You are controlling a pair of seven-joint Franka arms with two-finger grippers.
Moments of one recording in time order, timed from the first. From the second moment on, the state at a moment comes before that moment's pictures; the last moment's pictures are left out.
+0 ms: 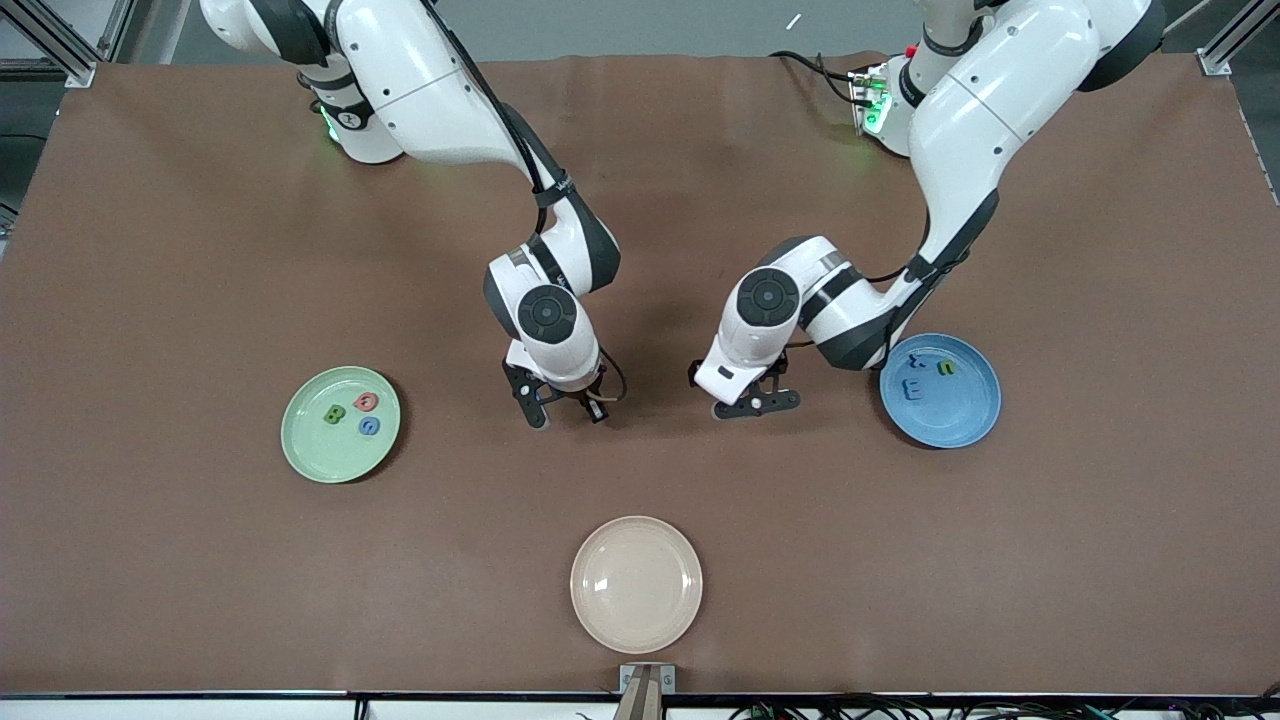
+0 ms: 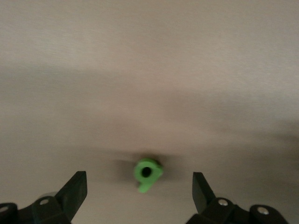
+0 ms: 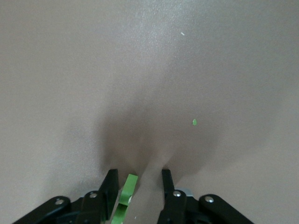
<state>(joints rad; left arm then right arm) -0.11 0.77 -0.60 -1.71 0.50 2.30 -1.08 0.79 0.79 -0.16 -1.57 0.21 2.38 1.62</state>
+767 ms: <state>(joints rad) -0.14 0.82 -0.57 -1.68 0.50 2.30 -1.08 0.68 0.78 -0.19 -1.44 0.21 2.13 1.39</state>
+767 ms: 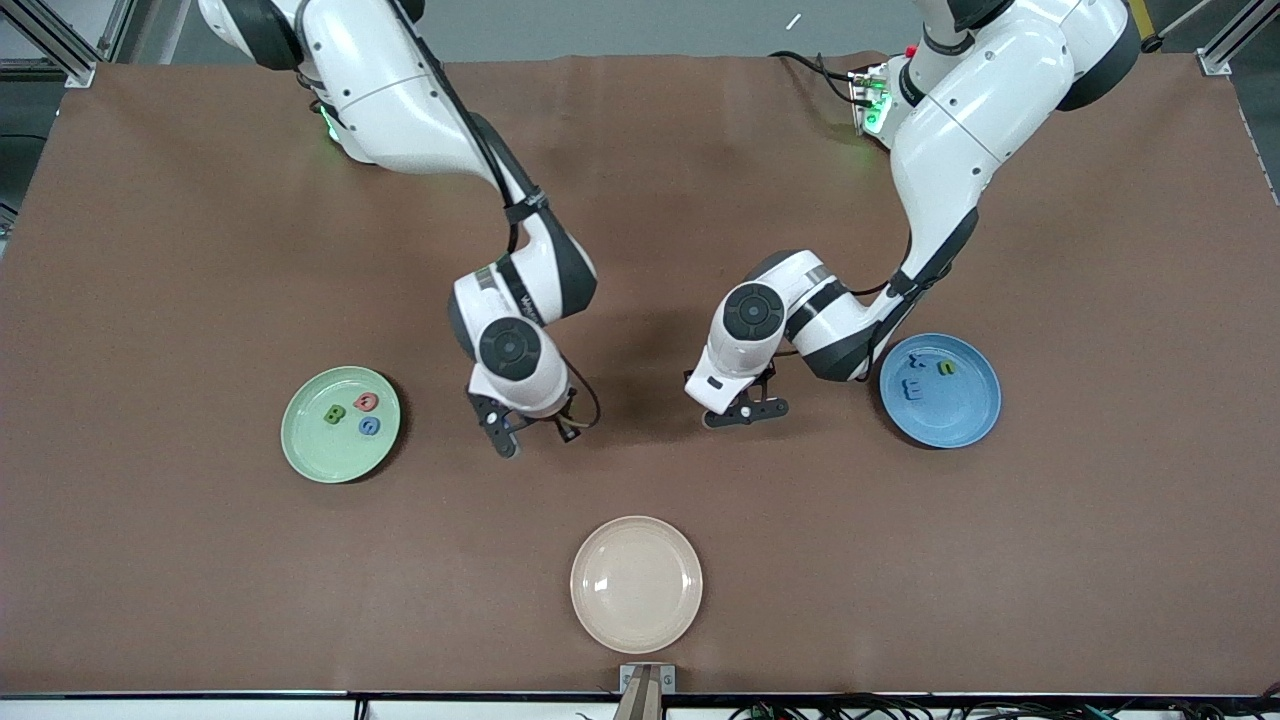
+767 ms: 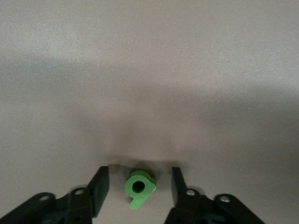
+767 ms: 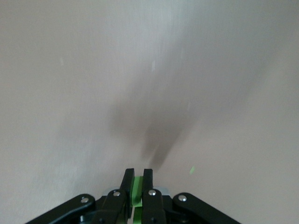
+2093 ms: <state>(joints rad) -0.08 0.74 -0.57 -1.67 0.51 2.20 -1.08 0.46 0.75 -0.47 -1.50 0.03 1.83 0.36</state>
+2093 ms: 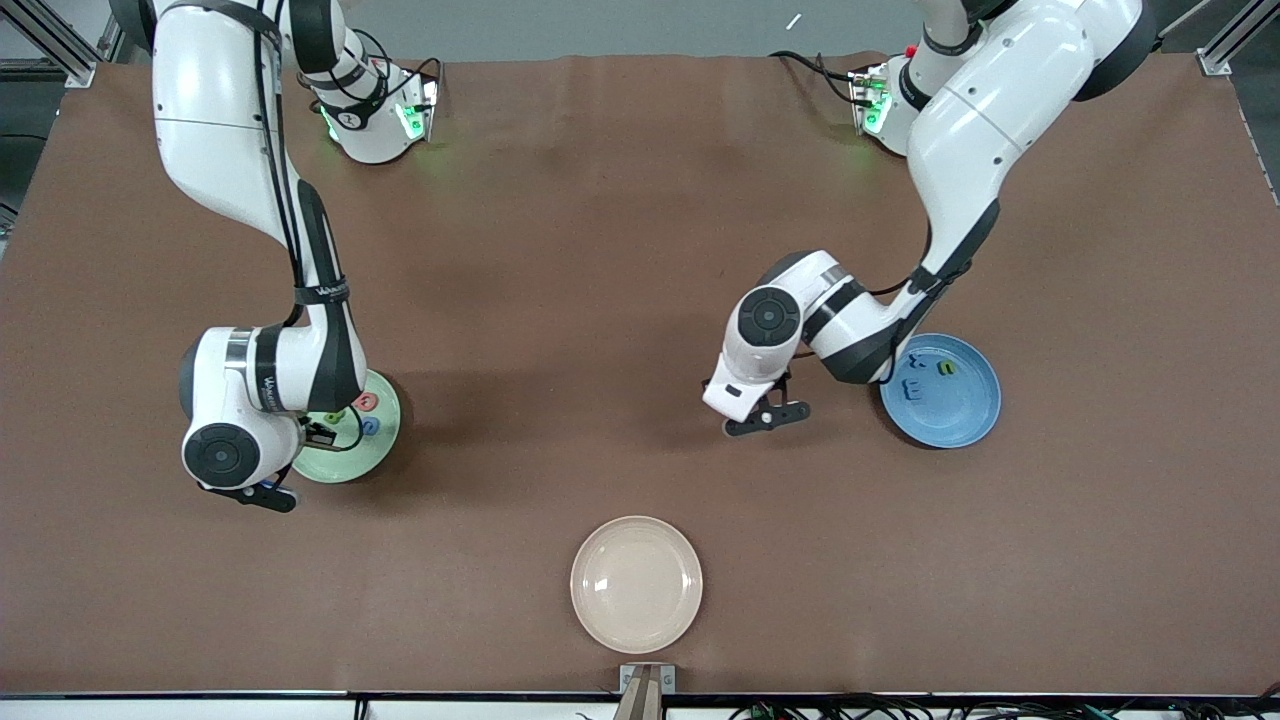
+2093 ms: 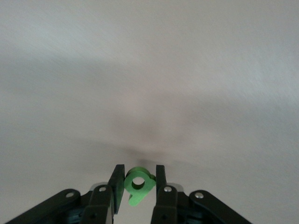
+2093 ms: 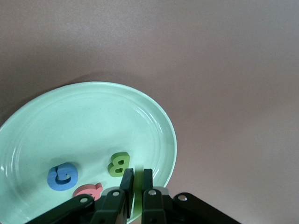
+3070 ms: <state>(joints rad) 0.66 0.62 -0.81 -1.91 0.57 2.16 -0.45 0.46 0.75 -0.47 -1.49 0.11 1.83 0.35</state>
